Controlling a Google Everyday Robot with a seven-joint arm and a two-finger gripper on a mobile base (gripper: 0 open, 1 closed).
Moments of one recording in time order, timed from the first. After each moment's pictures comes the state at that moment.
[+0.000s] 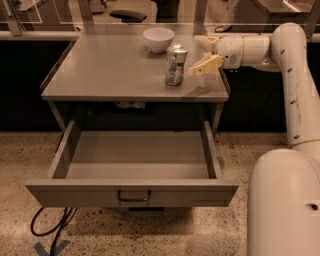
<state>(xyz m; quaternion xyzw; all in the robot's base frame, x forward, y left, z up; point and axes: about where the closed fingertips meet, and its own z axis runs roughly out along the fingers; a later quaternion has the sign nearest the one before) 0.753 -0.108 0.917 -0.49 0.58 0.38 0.53</state>
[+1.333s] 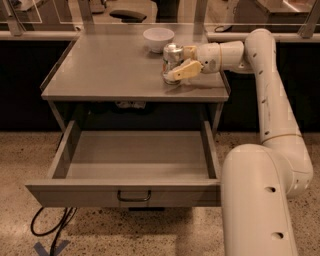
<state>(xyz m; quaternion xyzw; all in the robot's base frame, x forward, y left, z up) 0.764 -0.053 0.884 -0.51 0.57 0.42 0.49</state>
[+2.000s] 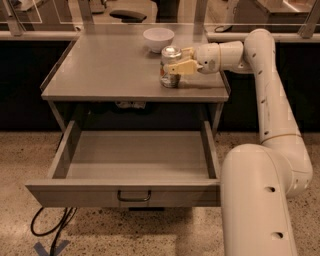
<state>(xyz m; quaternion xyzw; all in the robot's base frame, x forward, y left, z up) 0.764 -0.053 0.884 -0.51 0.57 0.42 0.49</state>
